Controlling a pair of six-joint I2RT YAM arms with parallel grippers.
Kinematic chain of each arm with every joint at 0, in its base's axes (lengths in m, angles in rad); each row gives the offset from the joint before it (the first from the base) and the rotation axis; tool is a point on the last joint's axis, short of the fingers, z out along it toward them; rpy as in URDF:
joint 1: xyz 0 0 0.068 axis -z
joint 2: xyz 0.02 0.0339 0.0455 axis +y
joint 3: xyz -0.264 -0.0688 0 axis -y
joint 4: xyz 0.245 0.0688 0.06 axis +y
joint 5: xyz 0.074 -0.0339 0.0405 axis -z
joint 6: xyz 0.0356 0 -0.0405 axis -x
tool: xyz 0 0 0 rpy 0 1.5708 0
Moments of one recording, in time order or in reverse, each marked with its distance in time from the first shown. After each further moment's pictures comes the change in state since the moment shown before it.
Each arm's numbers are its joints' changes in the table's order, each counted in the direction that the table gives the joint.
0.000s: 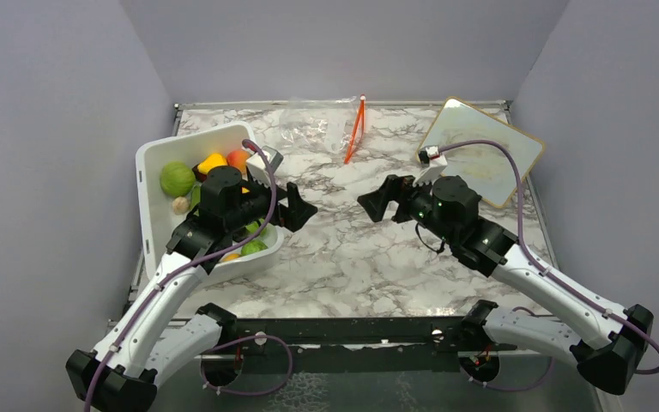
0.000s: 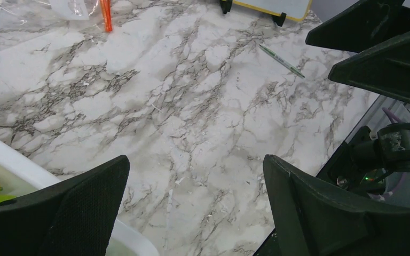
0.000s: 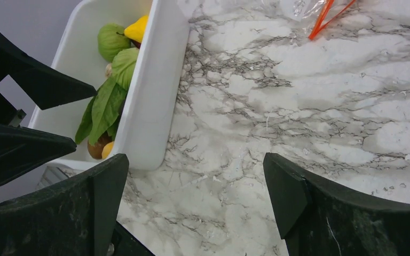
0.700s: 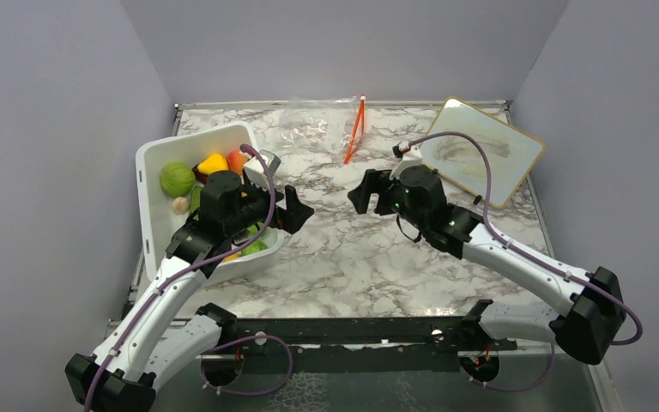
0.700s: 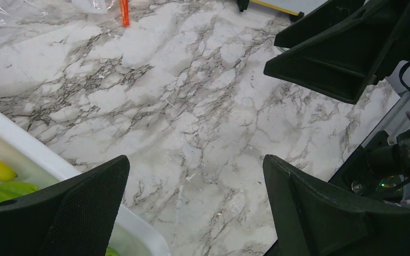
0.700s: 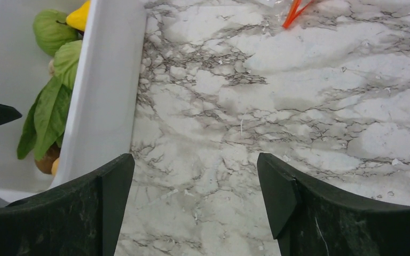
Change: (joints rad) left arm 0.000 -0.032 -0.037 0.003 -0.055 -0.010; right arm 0.005 0.211 0.034 -0.074 0.069 0.021
